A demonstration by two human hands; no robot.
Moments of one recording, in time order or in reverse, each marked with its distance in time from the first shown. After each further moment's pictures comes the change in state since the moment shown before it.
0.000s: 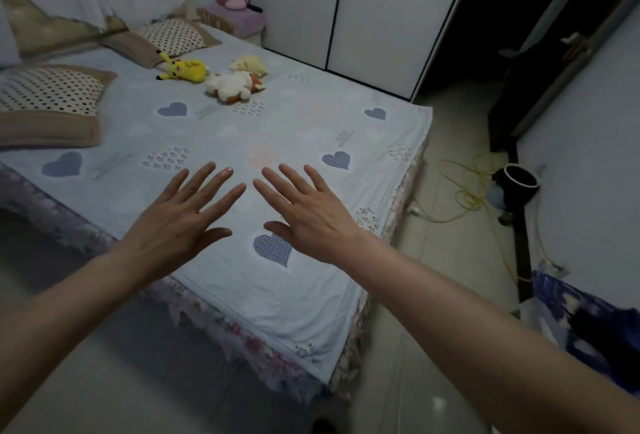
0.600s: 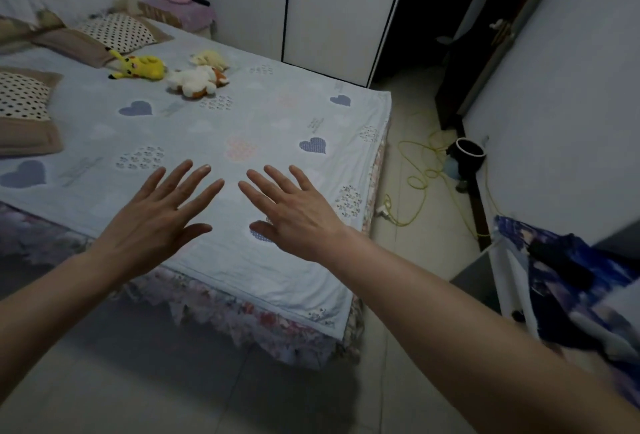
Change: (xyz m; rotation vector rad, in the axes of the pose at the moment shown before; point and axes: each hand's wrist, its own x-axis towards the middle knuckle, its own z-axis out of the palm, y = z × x) left_hand -0.087 -0.061 0.007 -0.071 0.049 0.125; right_hand 0.001 -0.128 -0.025 -0.040 -0.151 0.159
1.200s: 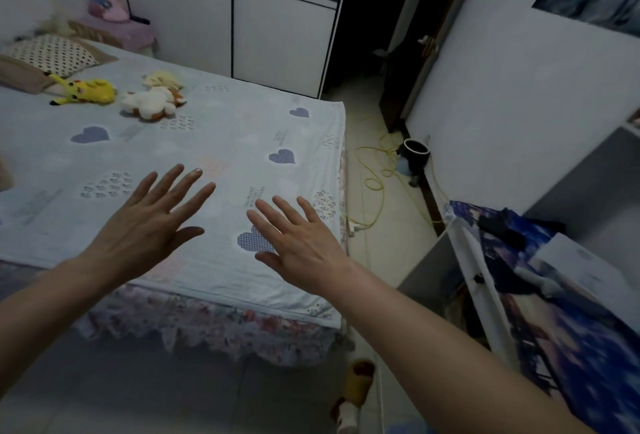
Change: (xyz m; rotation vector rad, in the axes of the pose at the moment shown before) left_hand -0.031 -0.063 -0.037 -0.059 0.088 0.142; right_hand -0.026 -0.097 -0.045 0.044 -0.027 0.229
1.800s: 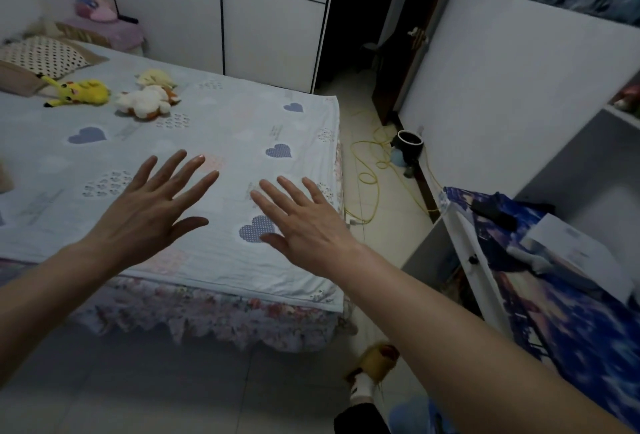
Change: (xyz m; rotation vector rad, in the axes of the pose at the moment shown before) left_hand -0.011 0.000 -0.024 0.038 0.009 0.072; right_hand -0.019 -0.013 -0.024 -0.033 0.080 0.050
